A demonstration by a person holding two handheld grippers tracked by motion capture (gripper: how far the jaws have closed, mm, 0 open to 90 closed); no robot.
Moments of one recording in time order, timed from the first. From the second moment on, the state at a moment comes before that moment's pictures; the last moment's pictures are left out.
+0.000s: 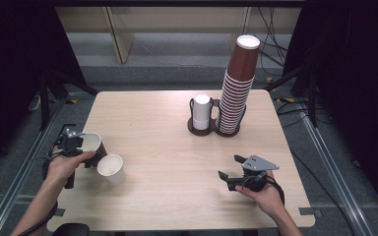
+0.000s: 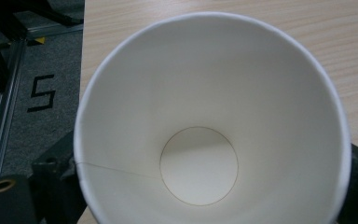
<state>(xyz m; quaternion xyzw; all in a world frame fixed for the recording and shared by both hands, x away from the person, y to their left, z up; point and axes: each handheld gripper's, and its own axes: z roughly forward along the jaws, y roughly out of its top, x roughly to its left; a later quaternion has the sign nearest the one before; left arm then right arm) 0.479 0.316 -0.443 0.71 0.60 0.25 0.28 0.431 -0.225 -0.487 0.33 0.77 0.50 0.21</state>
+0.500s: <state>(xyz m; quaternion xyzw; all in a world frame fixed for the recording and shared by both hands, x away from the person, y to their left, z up) 0.484 0.316 -0.442 0.71 0.58 0.27 0.29 0.433 -0.226 -0.487 0.33 0.78 0.50 0.21</state>
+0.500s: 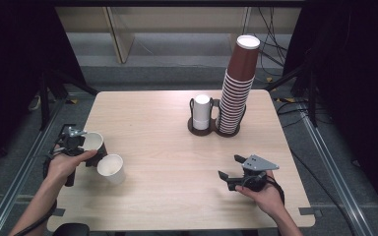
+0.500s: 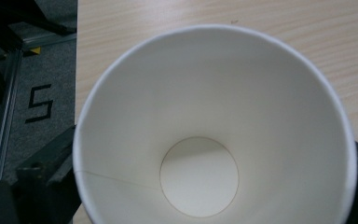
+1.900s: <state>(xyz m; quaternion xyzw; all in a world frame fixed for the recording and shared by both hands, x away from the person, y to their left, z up) 0.425 0.312 -0.419 0.65 0.53 0.34 0.43 0.431 -0.225 -0.489 0.33 0.78 0.49 0.20</state>
